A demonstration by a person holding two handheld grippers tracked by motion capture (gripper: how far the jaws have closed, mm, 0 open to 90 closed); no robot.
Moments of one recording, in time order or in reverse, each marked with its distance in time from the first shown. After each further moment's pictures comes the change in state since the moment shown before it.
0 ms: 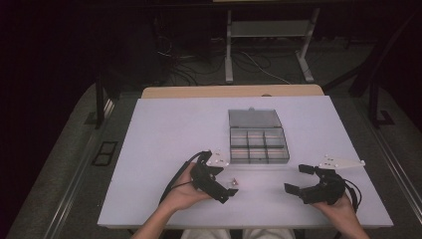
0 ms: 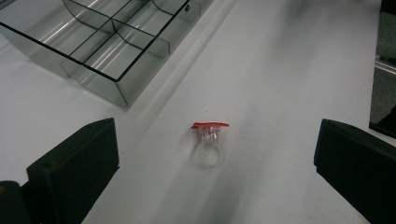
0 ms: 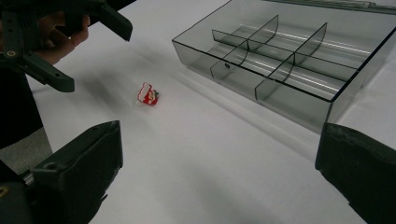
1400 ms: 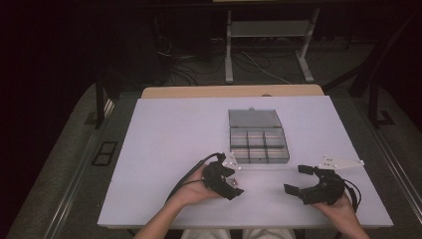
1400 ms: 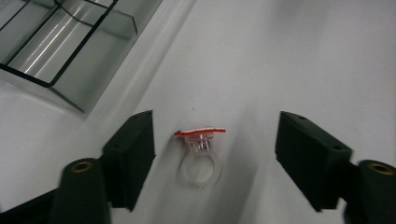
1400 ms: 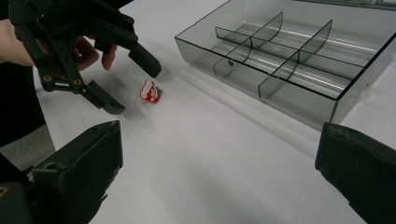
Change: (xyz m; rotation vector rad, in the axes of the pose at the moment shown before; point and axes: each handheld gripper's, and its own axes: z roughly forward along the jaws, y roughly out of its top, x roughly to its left) left arm 0.001 0.005 0.038 0.117 -0.069 0.069; right arm 0.000 0.000 0.001 0.010 0.008 -0.011
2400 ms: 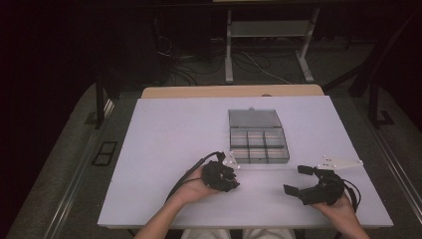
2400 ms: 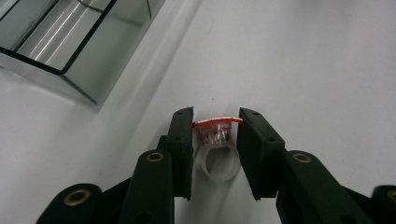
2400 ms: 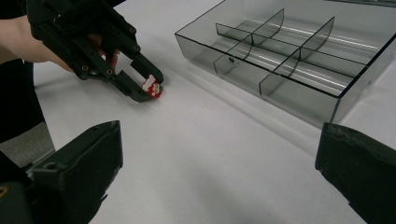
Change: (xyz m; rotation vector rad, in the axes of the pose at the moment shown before) left arm 0.011 -0.003 0.006 0.023 0.019 0.013; right arm 0.000 0.000 0.001 0.008 -0.002 -0.009
